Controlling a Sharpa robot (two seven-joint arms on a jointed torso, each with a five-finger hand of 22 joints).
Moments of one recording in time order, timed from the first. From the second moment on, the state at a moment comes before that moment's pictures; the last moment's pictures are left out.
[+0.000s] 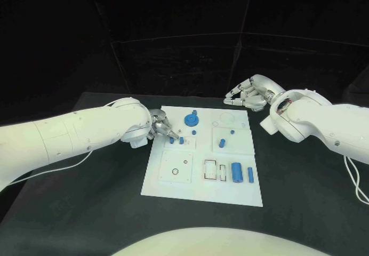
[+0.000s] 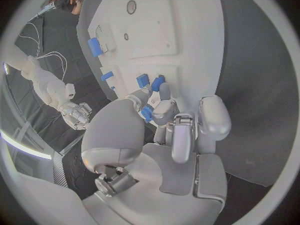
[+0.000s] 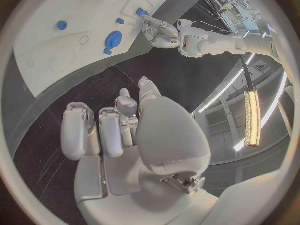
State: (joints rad) left arm 1.28 -0.64 -0.16 1.28 -0.95 0.05 -0.47; left_hand 1.08 -0.10 0.44 0.06 0.05 0.99 0.02 0.67 0.40 1.36 -0.05 1.16 1.03 1.47 -0.09 1.56 1.31 0.11 1.38 0.02 1.26 1.15; right arm 1.27 -0.80 -0.04 1.45 -0.93 -0.36 -0.05; right_hand 1.39 -0.03 -0.09 0.23 0.31 0.97 0.14 0.14 0.07 1.29 0.05 1.05 1.06 1.47 -0.02 1.42 1.31 0.05 1.43 0.08 1.42 1.28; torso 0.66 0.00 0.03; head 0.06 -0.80
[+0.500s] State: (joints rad) left arm 1.28 -0.63 -0.16 1.25 -0.94 0.06 -0.47; left_hand 1.07 -0.10 0.39 0.07 0.05 0.99 0.02 0.67 0.40 1.36 -0.05 1.17 1.04 1.47 -0.09 1.56 1.31 0.11 1.38 0.02 1.26 1.16; right arm 1.27 -0.80 -0.04 1.45 -0.93 -0.36 -0.04; right_hand 1.39 -0.03 -0.09 0.23 0.31 0.97 0.14 0.14 0.07 1.29 0.05 1.05 1.06 1.47 -0.02 1.42 1.31 0.05 1.42 0.08 1.42 1.27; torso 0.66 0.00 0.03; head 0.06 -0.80
